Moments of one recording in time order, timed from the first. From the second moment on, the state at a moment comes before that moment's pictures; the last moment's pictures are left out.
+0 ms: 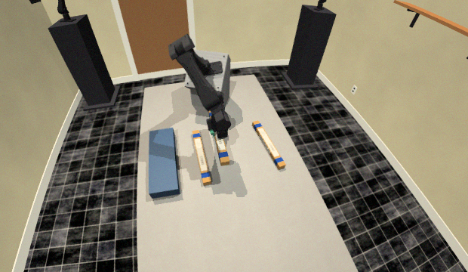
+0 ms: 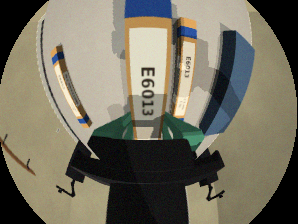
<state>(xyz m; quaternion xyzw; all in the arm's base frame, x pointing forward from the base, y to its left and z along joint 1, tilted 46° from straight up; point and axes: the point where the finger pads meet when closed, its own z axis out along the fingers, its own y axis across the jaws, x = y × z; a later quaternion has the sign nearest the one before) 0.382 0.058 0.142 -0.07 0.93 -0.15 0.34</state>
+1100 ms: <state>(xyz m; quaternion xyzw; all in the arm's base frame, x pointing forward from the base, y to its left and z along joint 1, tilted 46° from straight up) 0.373 0.092 0.137 0.01 0.93 -0.11 0.36</state>
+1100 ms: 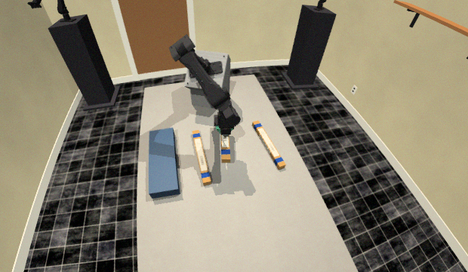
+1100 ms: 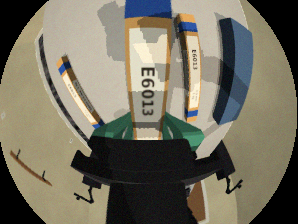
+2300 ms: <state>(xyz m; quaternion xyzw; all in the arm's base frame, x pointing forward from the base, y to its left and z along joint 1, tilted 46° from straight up) 0.371 0.137 0.128 0.04 0.92 -0.11 0.37</state>
